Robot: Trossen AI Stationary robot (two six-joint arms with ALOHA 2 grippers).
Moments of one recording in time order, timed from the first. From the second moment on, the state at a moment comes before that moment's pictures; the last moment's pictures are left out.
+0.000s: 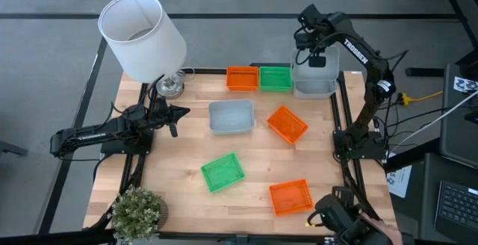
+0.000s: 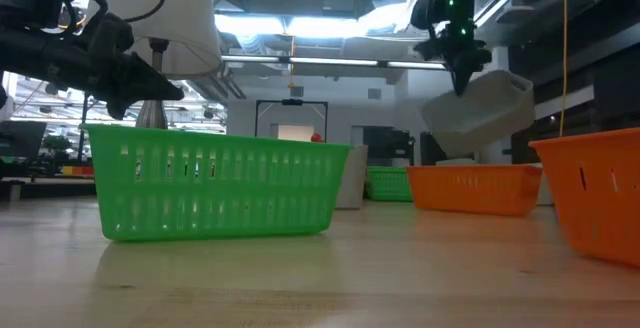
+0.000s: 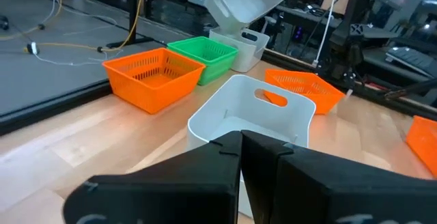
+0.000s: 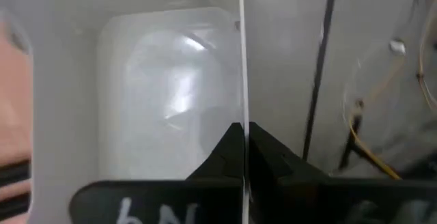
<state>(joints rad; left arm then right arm) 0.28 0.10 0.01 0.04 -0.17 -0.25 -0.92 1.77 1.87 -1.36 0.36 -0.90</state>
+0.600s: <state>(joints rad) 0.28 0.10 0.01 0.04 -0.17 -0.24 -1.03 1.89 1.97 -1.54 0.17 -0.97</state>
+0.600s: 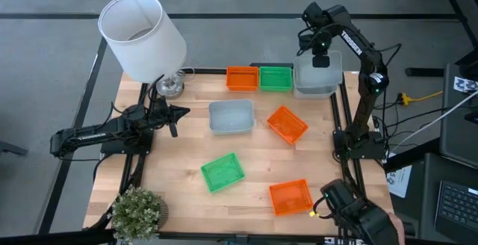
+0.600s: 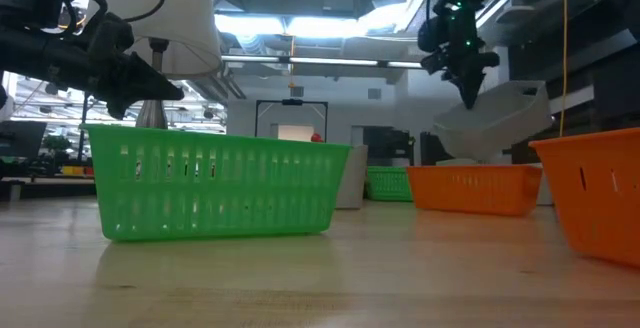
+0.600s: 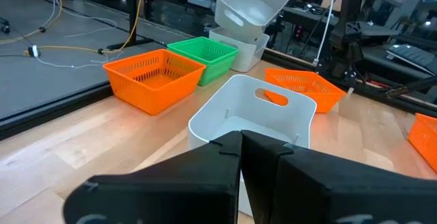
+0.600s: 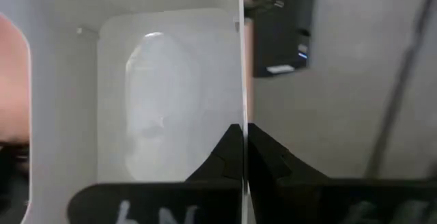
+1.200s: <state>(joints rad) 0.28 0.10 0.01 0.04 -0.17 -0.23 -1.12 1.93 1.94 -1.48 0.05 -1.08</state>
